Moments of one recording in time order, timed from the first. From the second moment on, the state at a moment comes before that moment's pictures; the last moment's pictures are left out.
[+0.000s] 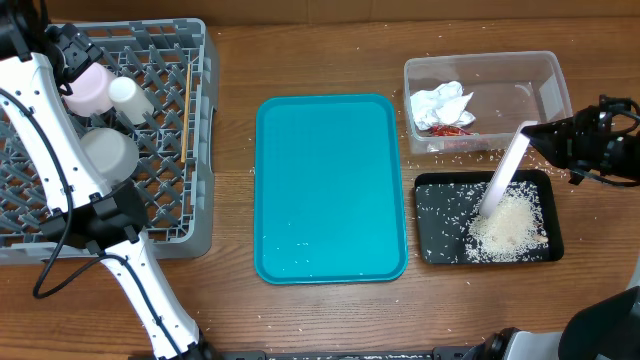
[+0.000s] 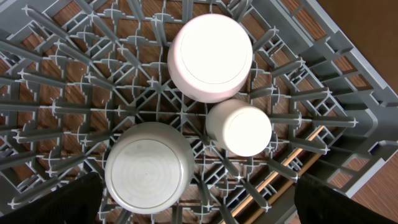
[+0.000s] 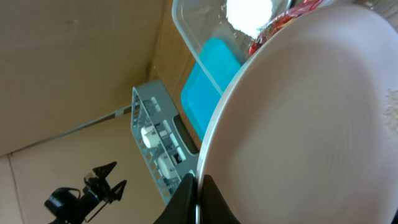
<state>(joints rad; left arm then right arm) 0.38 2.47 3.06 -1.69 -0.12 -0.49 -0.50 1.56 1.42 -1.15 -0.95 0.46</state>
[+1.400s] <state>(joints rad) 0.38 2.47 3.06 -1.69 -0.12 -0.49 0.13 1.45 1.48 -0.16 -1.17 0.72</state>
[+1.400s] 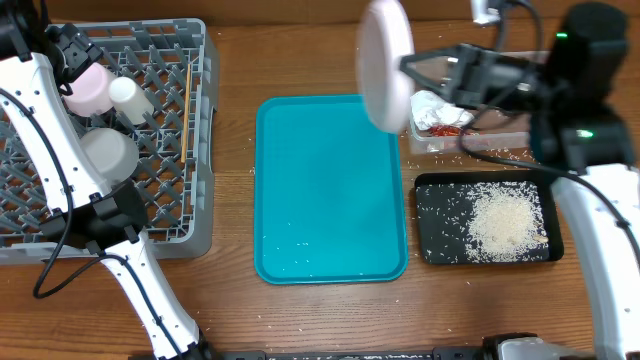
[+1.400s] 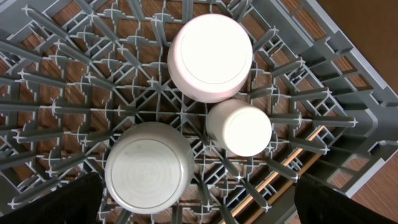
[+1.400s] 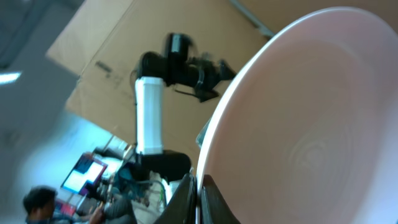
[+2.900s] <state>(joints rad) 0.54 2.47 3.06 -1.69 -0.22 -0.61 0.77 2.11 1.50 0.66 -0.47 1.21</state>
